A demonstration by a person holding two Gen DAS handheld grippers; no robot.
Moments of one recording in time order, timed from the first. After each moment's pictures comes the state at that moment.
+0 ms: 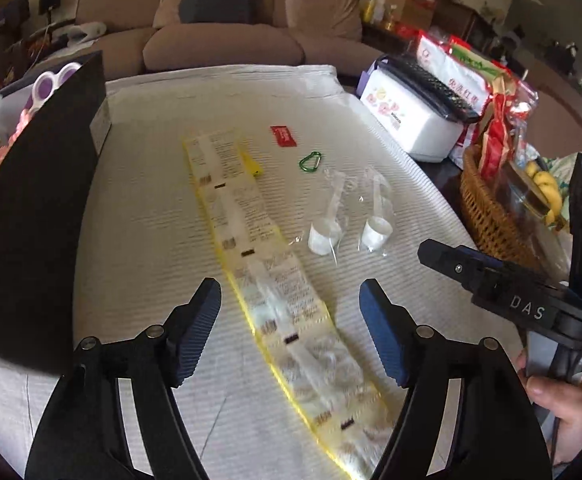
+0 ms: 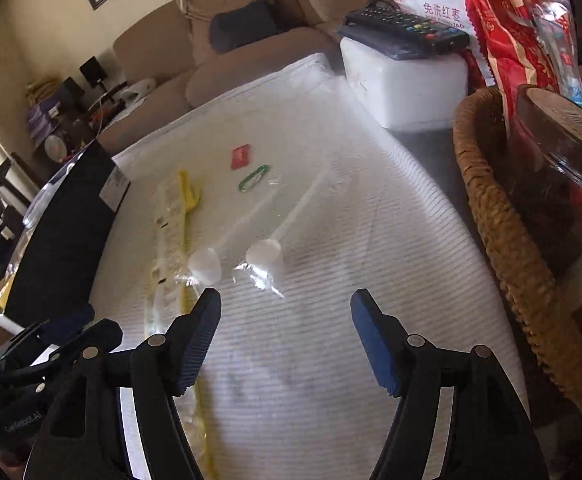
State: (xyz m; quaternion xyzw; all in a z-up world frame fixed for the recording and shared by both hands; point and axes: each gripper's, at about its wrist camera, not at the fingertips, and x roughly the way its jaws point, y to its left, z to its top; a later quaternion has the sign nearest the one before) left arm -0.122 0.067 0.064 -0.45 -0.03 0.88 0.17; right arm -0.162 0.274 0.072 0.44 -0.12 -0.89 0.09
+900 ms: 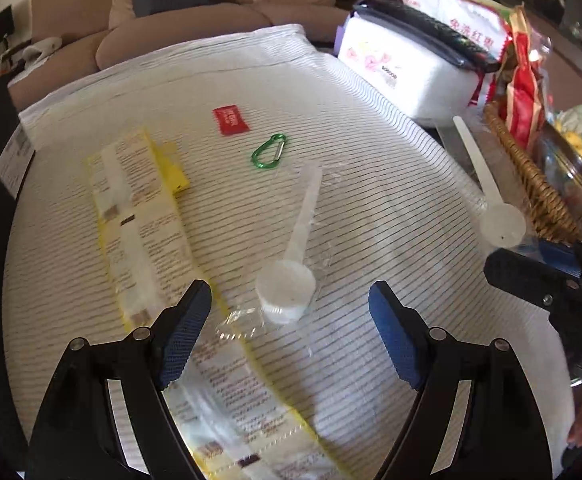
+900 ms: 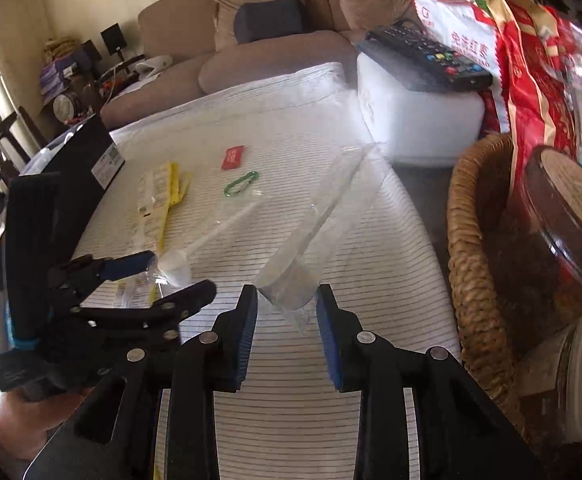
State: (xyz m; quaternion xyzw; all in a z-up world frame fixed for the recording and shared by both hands) left arm -0.178 0.131 0.016 -0.47 0.04 0.86 0.19; right arm -0.169 0.292 0.080 0.44 -0.04 -0.89 0.12
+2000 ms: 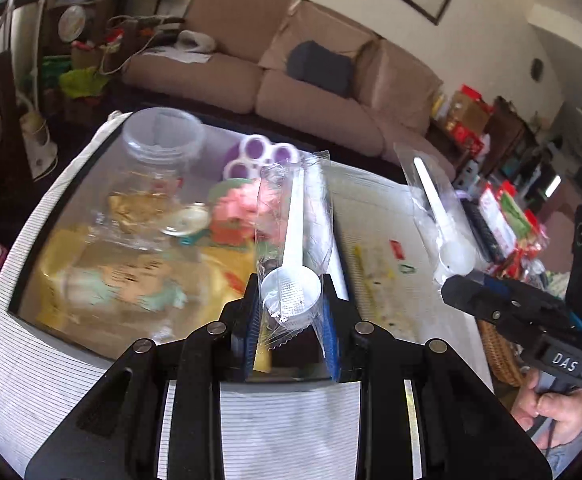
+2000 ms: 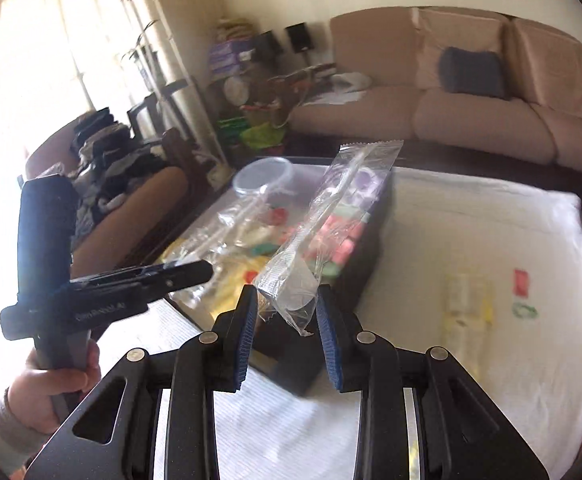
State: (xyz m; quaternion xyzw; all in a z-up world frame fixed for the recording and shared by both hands) left arm -0.101 -0.220 0.169 -0.39 -0.18 0.90 0.07; right arm -0.154 0.014 0.206 0.37 0.01 -0.84 0.41
